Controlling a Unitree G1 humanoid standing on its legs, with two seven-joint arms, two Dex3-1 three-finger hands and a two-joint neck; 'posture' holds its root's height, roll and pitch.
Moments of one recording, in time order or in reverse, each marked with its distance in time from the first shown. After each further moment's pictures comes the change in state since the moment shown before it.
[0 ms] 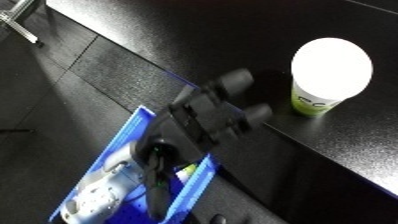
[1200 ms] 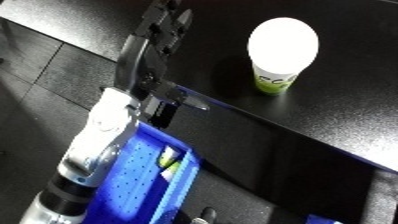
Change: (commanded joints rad) left arm -0.282 0.066 -0.152 0.279 0.720 -0.063 0.642; right arm -0.058 -0.021 0.056 0.024 0.034 0.034 0.018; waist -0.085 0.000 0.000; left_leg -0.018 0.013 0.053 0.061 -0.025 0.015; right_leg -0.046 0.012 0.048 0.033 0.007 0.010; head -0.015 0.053
